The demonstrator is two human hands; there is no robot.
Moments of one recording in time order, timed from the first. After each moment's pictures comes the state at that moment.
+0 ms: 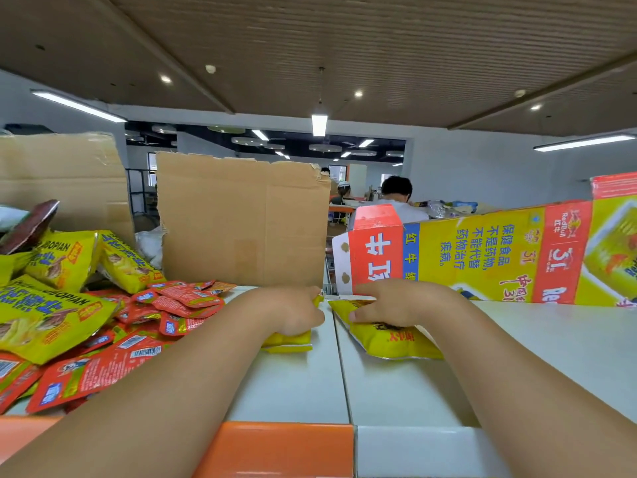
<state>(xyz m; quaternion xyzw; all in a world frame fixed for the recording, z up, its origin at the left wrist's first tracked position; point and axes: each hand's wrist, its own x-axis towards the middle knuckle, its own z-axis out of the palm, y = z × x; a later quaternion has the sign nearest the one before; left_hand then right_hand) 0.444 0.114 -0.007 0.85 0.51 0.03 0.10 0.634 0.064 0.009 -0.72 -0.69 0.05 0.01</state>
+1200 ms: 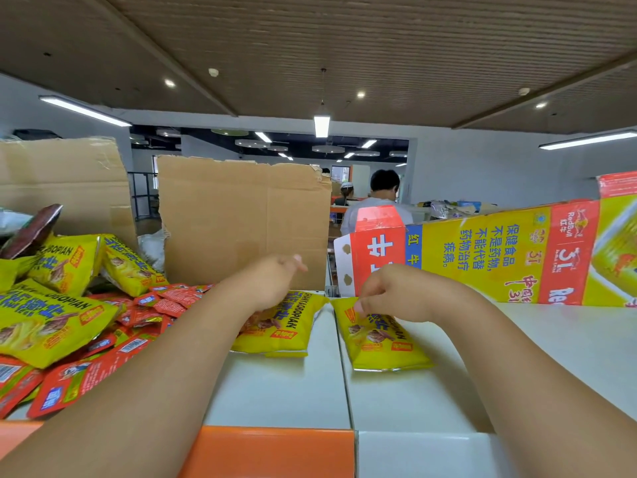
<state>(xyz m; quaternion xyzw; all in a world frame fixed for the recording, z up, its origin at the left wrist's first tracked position) 0.420 0.137 0.004 0.78 0.50 0.28 0.25 0.640 0.053 0.021 -0.68 -0.72 0.06 0.11</state>
